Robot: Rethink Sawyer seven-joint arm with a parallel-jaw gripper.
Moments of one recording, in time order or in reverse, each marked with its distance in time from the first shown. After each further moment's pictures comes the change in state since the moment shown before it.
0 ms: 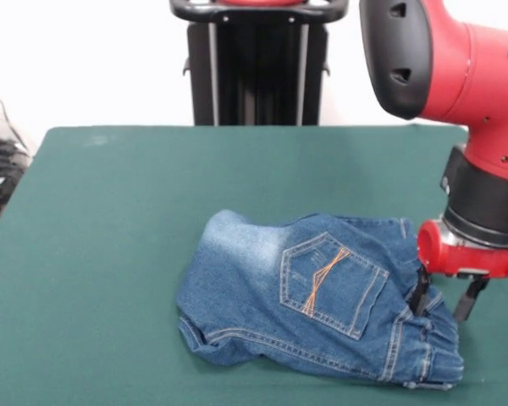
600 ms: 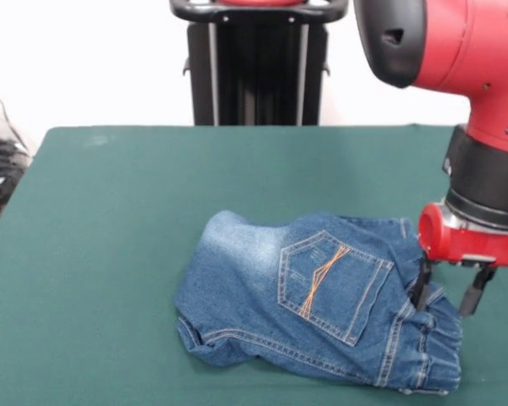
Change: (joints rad) arm -0.020 -0.062 0.002 0.012 -0.001 0.000 0.000
